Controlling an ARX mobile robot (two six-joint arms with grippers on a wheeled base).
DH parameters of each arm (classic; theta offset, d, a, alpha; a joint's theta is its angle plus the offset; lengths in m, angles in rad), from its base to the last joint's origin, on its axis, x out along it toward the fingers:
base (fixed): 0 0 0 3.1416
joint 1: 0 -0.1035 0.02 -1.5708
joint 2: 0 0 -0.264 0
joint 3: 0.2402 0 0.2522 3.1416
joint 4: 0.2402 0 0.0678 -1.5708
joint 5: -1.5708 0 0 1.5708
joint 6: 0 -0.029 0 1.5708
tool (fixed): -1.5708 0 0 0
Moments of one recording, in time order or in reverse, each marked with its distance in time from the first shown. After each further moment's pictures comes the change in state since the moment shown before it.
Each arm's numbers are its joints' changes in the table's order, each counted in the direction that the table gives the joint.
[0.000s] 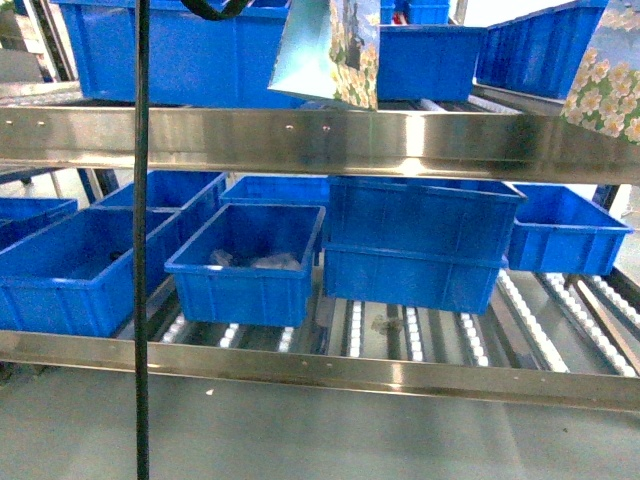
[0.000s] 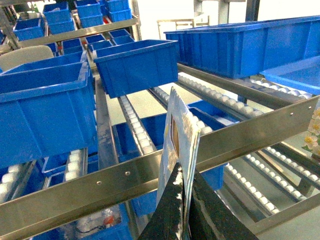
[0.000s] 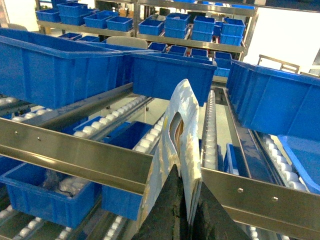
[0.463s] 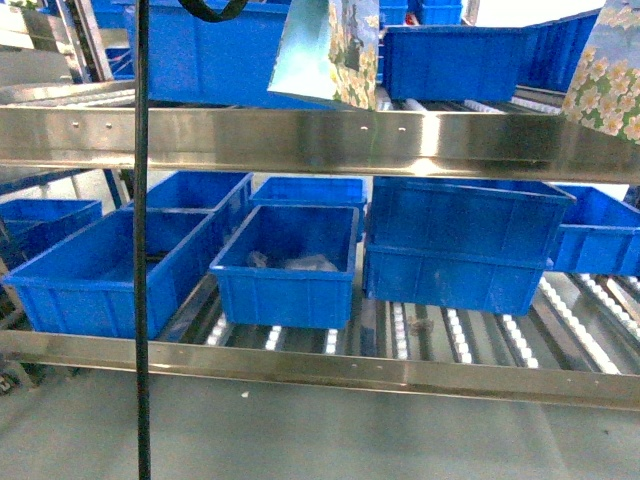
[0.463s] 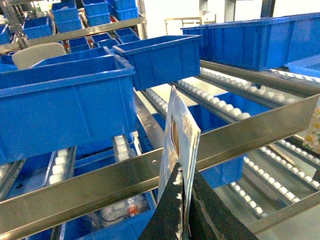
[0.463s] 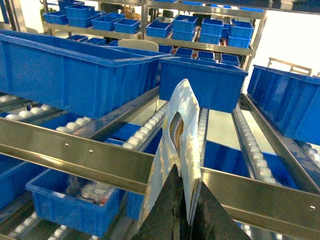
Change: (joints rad) left arm 0.000 0.000 0.000 0.001 0.000 0.000; right arm 0.000 0.001 0.000 -0.003 0.000 0.000
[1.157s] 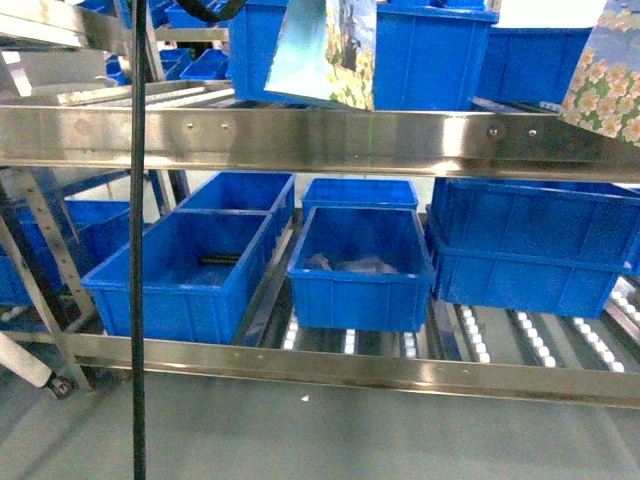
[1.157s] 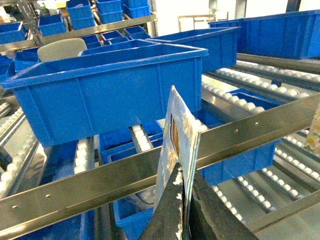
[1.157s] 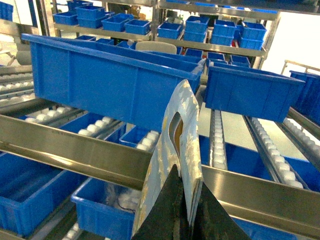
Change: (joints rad) left arm 0.000 0.000 0.000 0.000 0.000 0.000; right arm 0.000 0.000 0.000 0.003 0.000 0.000
